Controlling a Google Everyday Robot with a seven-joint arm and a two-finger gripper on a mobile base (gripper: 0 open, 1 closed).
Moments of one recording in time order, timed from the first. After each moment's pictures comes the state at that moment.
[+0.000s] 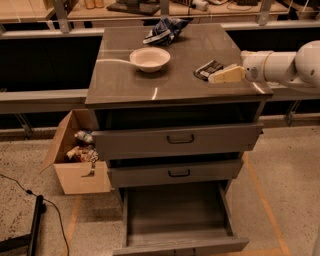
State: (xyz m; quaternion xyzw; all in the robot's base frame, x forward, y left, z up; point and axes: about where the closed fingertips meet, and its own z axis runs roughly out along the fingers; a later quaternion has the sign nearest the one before) arm 0.786 -0.235 0.877 -0.32 0.75 0.18 0.55
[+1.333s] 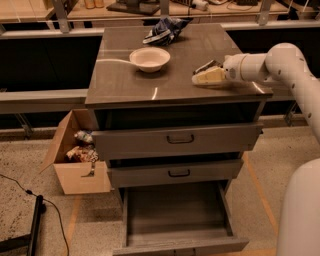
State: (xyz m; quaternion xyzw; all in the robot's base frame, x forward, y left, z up) arm 0.832 -0.193 0.842 -0.31 0.77 0.18 0.53
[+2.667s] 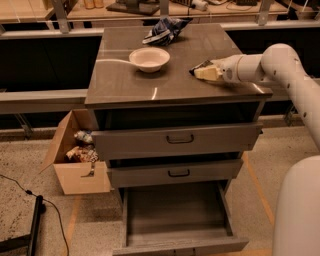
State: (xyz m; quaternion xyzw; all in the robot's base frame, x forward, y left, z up) arm 0.837 -0.186 0.832 -0.30 0.78 0.19 0.52
